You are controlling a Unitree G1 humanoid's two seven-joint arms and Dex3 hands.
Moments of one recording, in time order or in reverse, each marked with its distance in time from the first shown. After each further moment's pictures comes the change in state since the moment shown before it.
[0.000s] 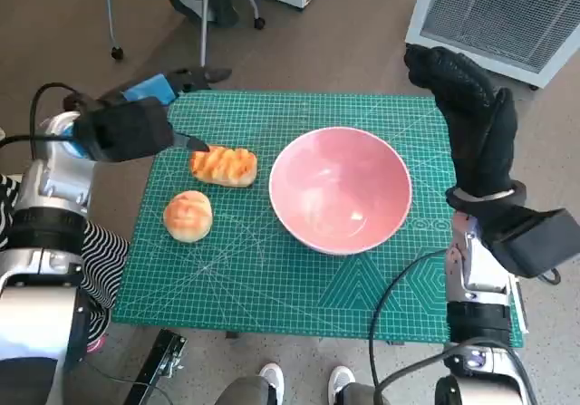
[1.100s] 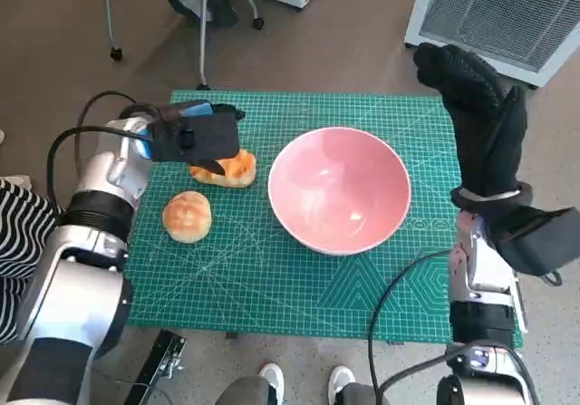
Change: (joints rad) left arm -0.089 -0.153 -0.205 0.200 0.190 0.221 0.087; right arm 0.000 -0.008 -0.015 0.006 0.025 0.011 0.001
